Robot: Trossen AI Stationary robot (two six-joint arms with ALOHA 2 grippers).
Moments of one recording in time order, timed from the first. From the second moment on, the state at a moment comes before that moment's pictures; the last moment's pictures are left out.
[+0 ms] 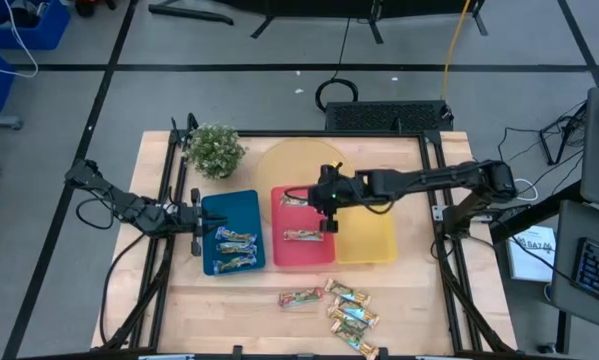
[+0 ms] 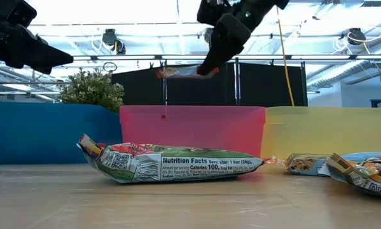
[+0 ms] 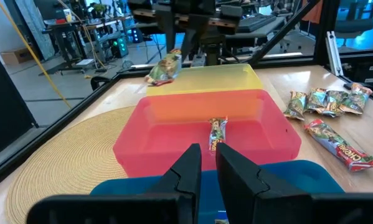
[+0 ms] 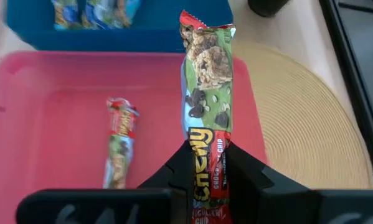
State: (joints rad) left arm -0.54 0.21 0.11 -0.08 -0.63 -0.02; right arm -0.03 1.62 1.24 -0.45 0.15 -0.13
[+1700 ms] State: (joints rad) left arm -0.54 0.21 0.11 -0.08 -0.64 0.00; right arm -0.07 1.76 1.24 -0.45 0.13 -0.05
